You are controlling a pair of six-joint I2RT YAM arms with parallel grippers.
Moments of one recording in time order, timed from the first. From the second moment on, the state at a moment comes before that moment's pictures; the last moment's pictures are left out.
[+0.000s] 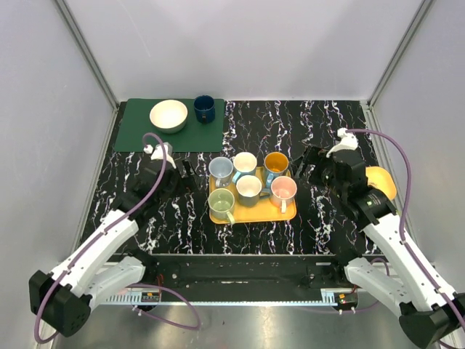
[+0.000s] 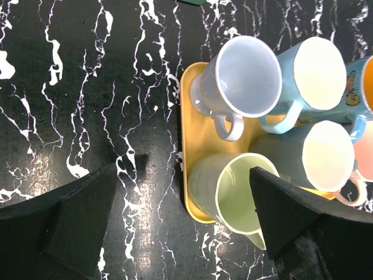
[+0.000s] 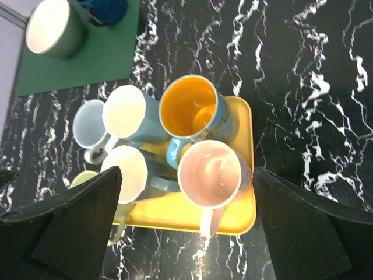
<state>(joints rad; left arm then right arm) -0.49 0.88 0.73 -0.45 -0.16 -0.61 0.43 0.82 0.90 -0.48 0.13 0.55</state>
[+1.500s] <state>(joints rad) -0.67 1.51 0.98 -0.33 -0.24 -0.44 0.43 0.85 0.79 -0.45 0.03 0.59</state>
